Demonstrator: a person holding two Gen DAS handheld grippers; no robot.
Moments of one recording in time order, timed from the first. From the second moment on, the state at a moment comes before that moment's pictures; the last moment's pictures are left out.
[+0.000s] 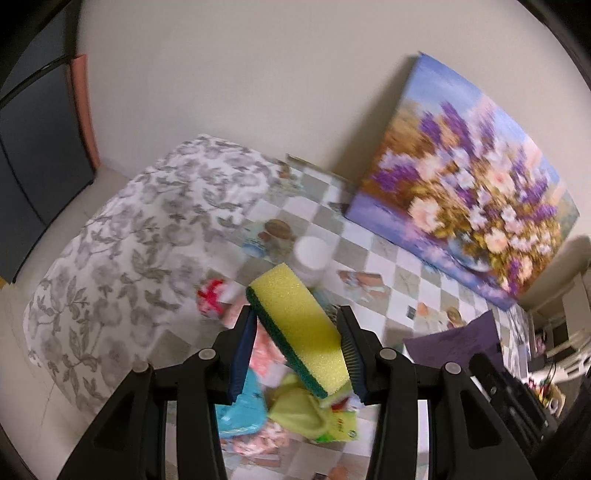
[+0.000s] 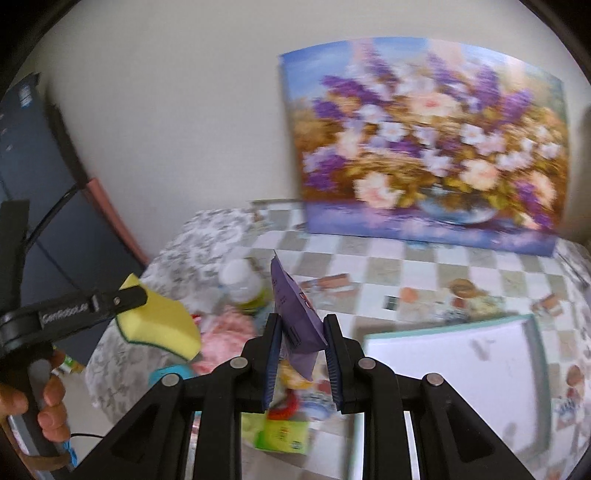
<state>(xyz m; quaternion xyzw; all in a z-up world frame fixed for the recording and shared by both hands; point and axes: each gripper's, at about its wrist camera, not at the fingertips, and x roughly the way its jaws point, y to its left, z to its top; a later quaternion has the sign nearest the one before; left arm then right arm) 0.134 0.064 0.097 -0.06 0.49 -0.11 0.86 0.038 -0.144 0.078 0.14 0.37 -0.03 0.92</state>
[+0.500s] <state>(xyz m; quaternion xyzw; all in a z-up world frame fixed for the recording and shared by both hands) 0.080 -0.090 0.078 0.03 0.51 -0.22 0.83 -0.034 -0.298 0.064 0.21 0.38 -0.22 0.87</state>
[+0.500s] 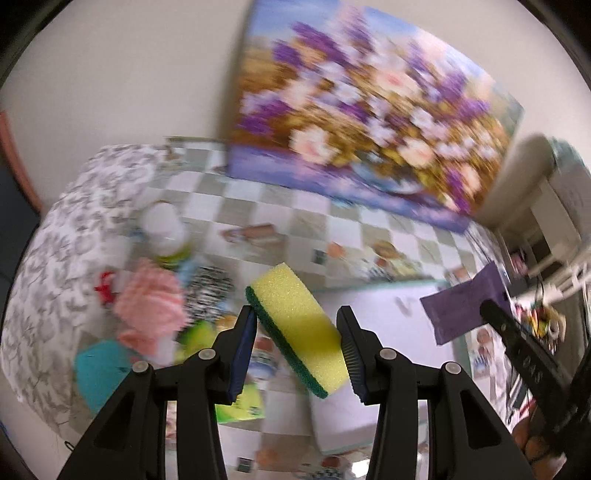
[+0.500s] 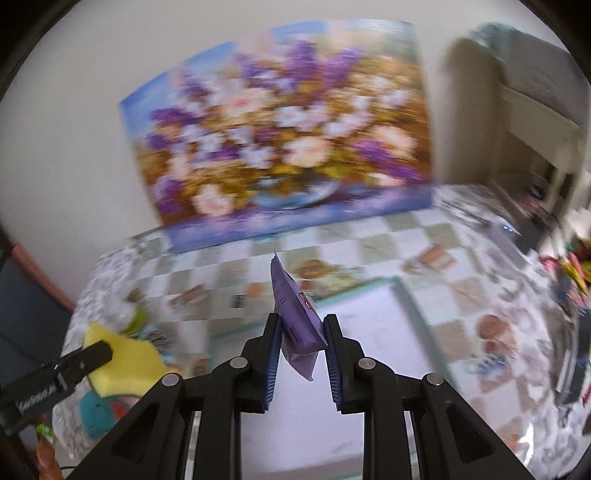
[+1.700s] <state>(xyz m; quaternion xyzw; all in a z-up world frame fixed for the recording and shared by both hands) 0.085 -0.162 -0.047 0.04 0.58 -0.26 0.77 -0.026 -0.341 -0.024 0.13 0.51 -0.32 0.79</state>
